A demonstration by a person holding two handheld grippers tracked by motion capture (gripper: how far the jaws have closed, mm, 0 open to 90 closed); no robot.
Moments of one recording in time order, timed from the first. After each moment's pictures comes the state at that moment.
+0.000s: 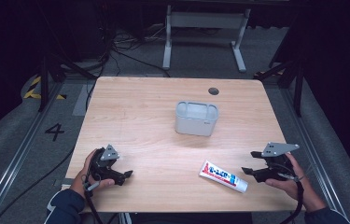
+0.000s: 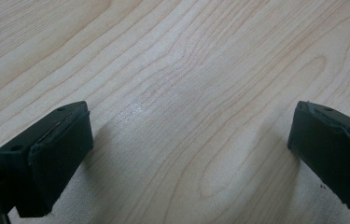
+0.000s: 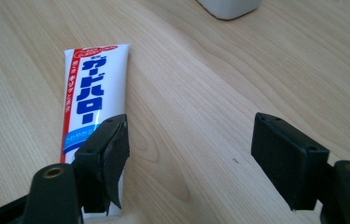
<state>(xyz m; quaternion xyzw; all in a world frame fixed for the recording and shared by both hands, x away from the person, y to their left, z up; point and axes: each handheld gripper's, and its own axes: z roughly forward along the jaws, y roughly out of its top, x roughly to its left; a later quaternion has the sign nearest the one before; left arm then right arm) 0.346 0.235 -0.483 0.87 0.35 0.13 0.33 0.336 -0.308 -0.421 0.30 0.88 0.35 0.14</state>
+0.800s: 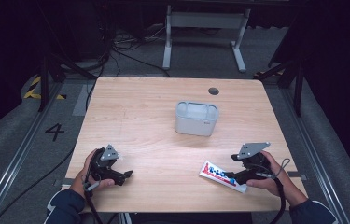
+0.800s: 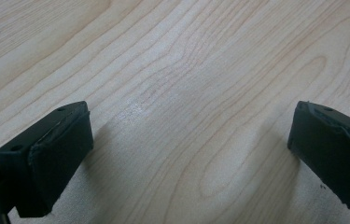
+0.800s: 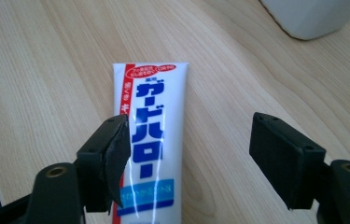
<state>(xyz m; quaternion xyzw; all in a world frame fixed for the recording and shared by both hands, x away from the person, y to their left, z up) 0.346 0.235 -0.484 0.87 0.35 0.13 0.33 0.342 -0.249 -0.424 0.24 0.91 0.31 0.10</state>
